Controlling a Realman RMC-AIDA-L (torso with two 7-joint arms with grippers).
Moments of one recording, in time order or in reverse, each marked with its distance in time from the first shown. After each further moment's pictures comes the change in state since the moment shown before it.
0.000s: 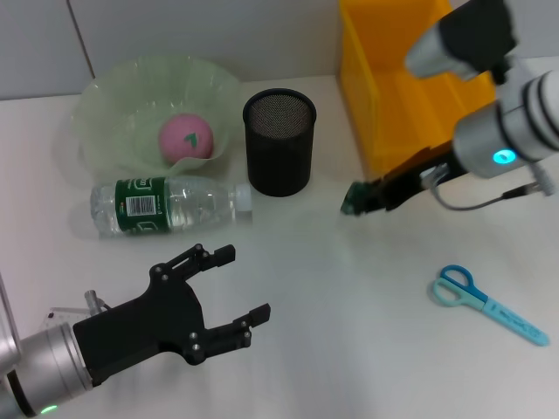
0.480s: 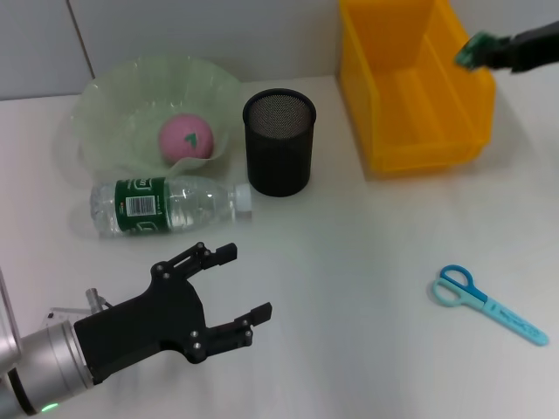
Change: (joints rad) left arm -0.005 0.000 0.001 0.000 0.000 0.004 0.001; right arm -0.092 -0.024 0.390 -0.319 0.028 -0.043 -0.071
